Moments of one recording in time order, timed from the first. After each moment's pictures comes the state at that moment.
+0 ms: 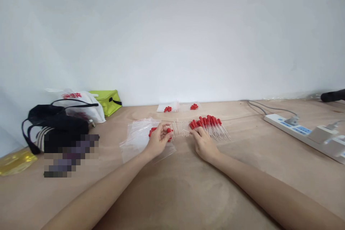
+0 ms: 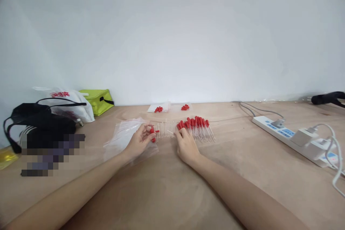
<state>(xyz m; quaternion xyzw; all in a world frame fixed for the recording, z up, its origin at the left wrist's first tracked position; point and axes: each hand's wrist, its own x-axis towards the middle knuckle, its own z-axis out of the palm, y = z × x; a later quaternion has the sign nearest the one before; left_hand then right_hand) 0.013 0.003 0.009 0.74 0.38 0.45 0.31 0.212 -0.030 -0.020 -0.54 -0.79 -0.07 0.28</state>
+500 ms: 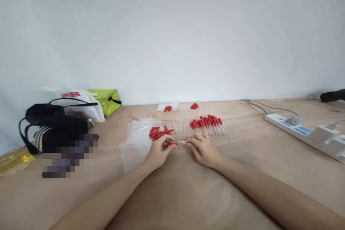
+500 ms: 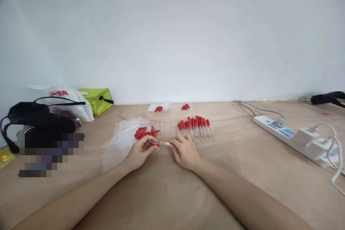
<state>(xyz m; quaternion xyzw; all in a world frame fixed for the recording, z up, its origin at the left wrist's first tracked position) 0.011 -0.022 -0.007 0.74 0.40 0.42 0.32 0.209 -0.045 -0.015 -0.44 -0.84 -0.01 0.32</state>
